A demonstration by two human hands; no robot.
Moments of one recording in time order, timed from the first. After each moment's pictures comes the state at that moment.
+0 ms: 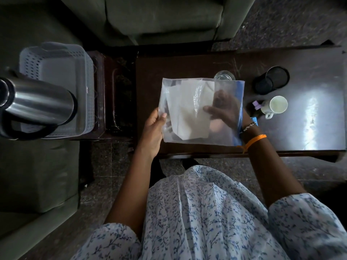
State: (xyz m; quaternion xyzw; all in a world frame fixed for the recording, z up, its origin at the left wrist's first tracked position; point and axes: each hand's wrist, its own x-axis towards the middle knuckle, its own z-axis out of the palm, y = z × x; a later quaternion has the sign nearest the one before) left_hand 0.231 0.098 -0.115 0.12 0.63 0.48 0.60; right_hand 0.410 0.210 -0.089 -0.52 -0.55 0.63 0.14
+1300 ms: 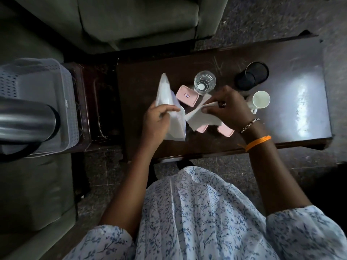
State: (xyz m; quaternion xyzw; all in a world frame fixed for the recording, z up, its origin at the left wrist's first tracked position) left_hand 0.273 0.153 -0.103 0.41 0.75 0.31 0.41; right_hand 0.454 0.230 -0.073 -0.57 -0.68 0.45 0.09
